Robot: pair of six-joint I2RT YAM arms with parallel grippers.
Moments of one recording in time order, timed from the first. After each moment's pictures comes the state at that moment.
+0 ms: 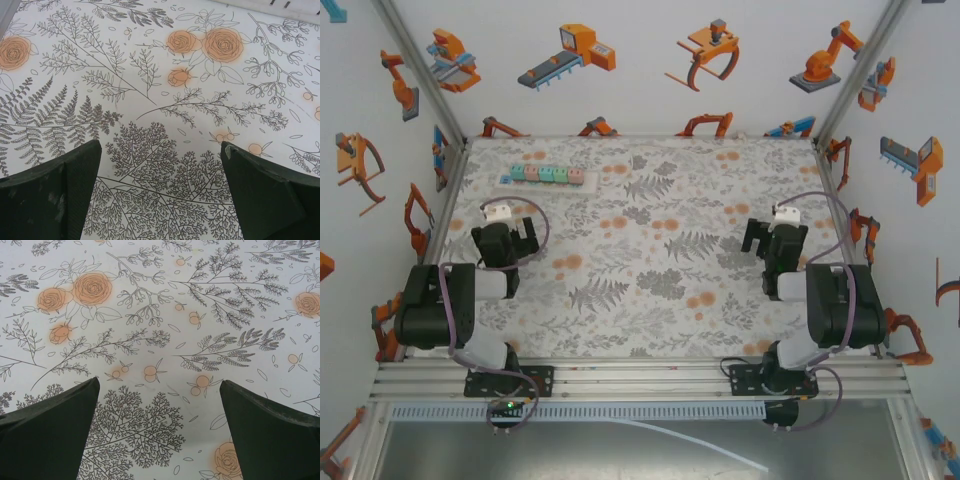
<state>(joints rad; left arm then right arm) -0.05 1.55 0.38 0.76 -0.23 -0.05 -0.01 1.54 0.36 0.79 0.14 0.03</state>
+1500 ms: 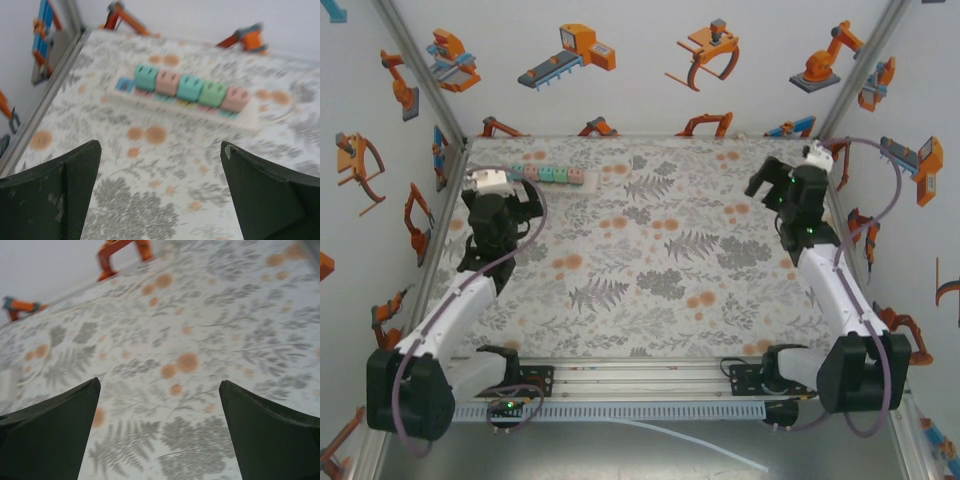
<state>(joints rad) -0.25 1.06 0.70 0.22 -0.34 -0.10 0.09 1.22 0.96 -0.10 0.08 0.39</state>
